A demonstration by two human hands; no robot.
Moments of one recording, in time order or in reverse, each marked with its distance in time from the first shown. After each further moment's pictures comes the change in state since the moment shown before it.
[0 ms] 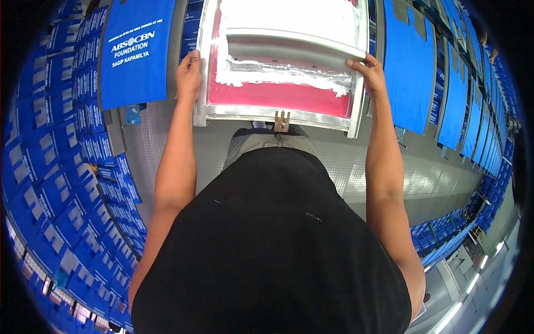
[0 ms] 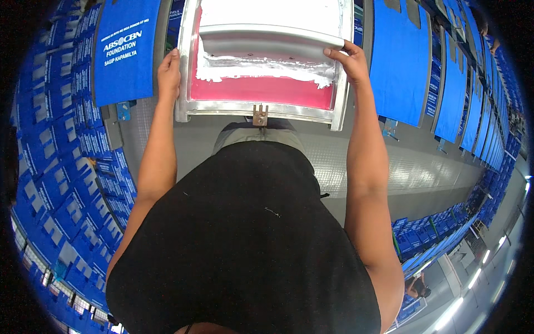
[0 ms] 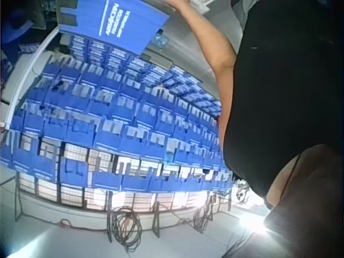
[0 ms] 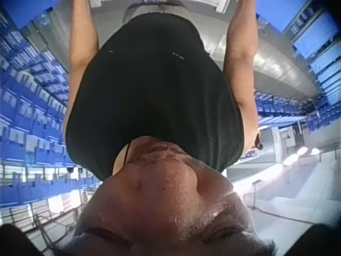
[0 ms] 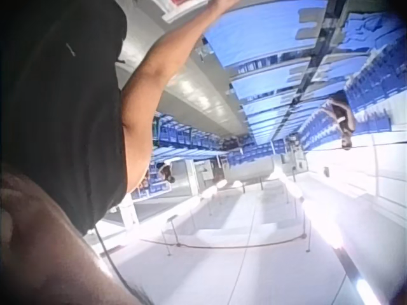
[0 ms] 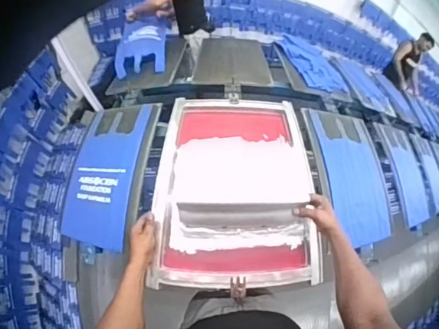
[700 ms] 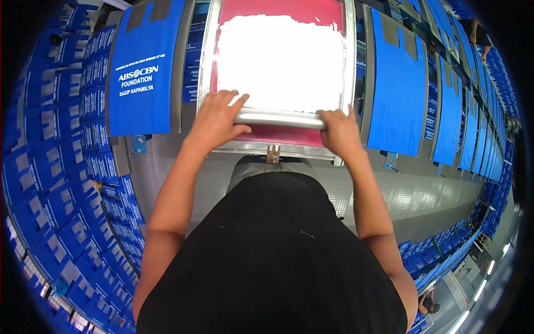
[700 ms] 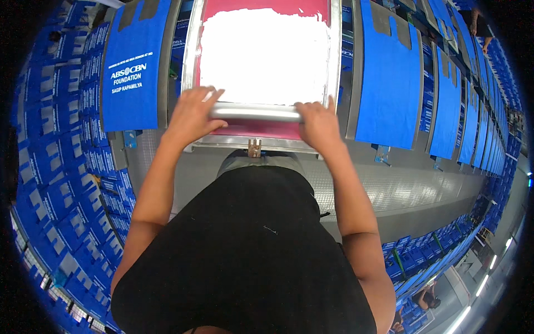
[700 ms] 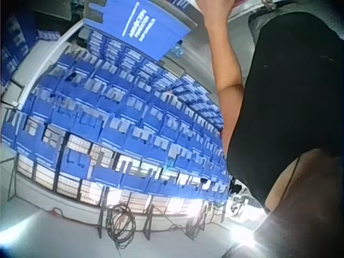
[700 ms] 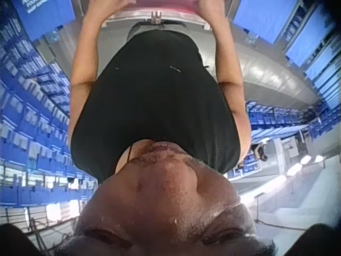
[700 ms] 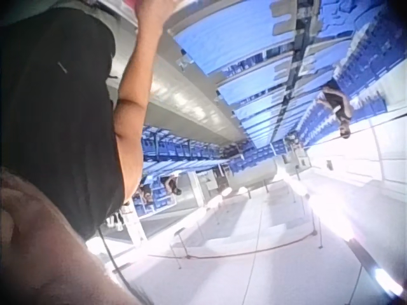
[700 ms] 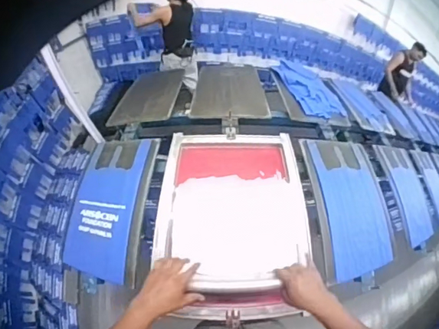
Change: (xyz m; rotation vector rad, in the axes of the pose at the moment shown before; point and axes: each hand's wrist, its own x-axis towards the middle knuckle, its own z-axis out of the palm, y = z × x) left_hand -0.073 0.158 0.041 0.935 -0.509 0.947; right_hand -0.084 -0.067 0.063 -1.215 -0.073 -0.441
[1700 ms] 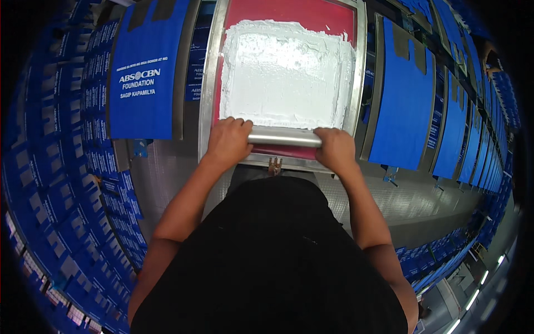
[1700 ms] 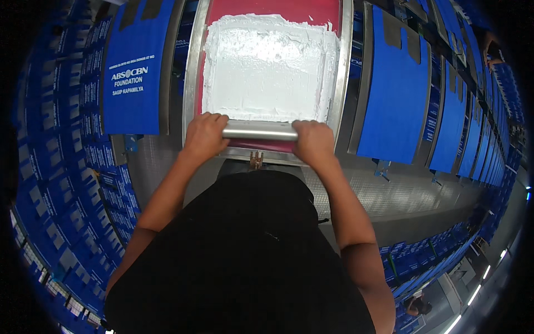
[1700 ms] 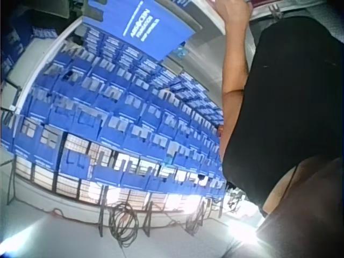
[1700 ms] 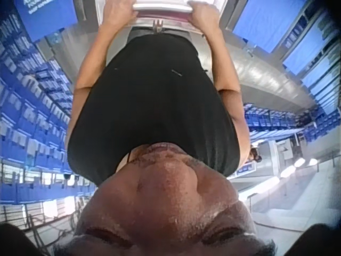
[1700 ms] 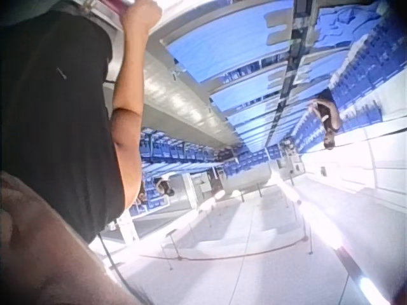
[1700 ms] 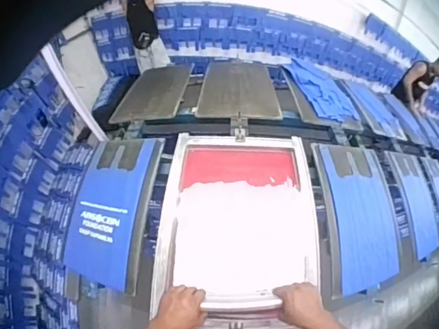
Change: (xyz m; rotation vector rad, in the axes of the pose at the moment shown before) left_hand -0.005 0.005 0.039 -0.032 -0.223 -0.198; right_hand 0.022 -0.012 0.005 0.062 -0.205 0.087
